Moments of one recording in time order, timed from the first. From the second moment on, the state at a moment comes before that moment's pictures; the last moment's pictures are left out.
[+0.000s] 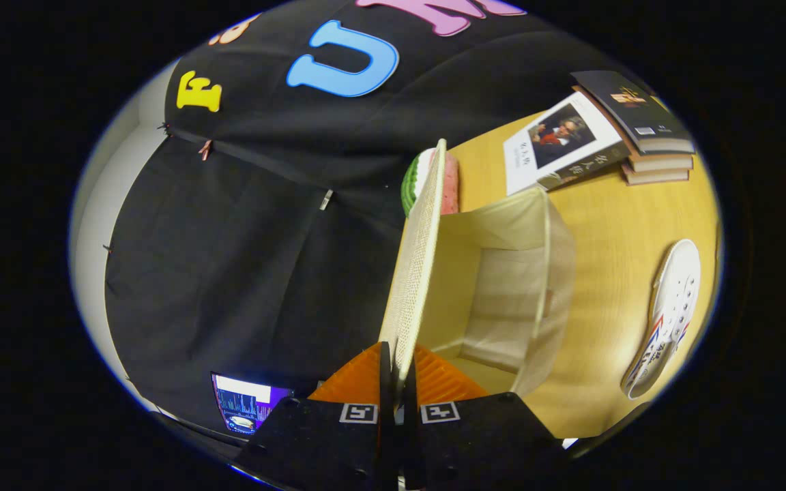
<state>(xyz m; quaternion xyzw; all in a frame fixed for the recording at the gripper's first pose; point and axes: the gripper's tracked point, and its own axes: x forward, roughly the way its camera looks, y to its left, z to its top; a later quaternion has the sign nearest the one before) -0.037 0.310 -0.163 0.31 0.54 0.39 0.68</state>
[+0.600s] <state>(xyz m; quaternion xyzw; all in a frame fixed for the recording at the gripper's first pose) -0.057 0.492 -0.124 0.27 0.53 0.46 0.66</state>
